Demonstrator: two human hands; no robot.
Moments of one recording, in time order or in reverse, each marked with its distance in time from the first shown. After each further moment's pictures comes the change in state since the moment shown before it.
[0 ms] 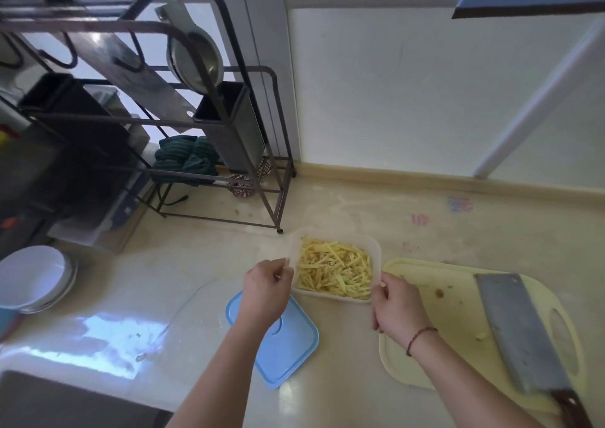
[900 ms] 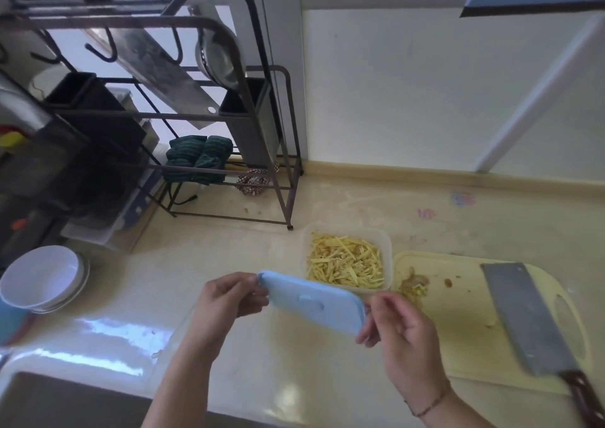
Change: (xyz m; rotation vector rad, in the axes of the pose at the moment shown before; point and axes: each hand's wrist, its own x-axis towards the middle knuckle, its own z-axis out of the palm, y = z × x) left_hand -0.038 -0.029 -0.088 -0.627 -0.102 -0.244; right_hand -0.097 -0.043 0.018 0.671 0.194 -0.198
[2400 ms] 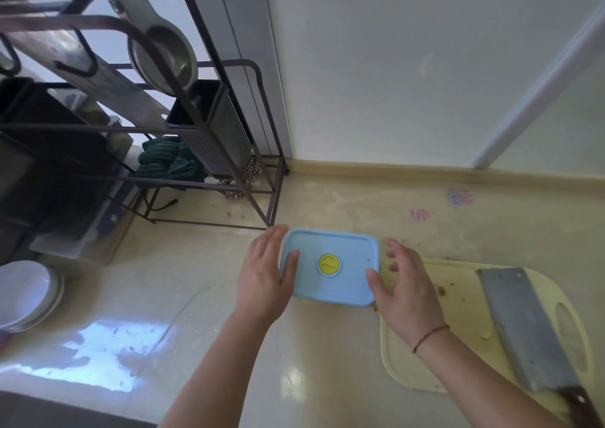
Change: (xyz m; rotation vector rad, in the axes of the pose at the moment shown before) left_hand 0.067 -0.011 0.092 0.768 0.168 0.716; right_hand 0.107 0.052 -0.039 -0.692 0.034 -0.167
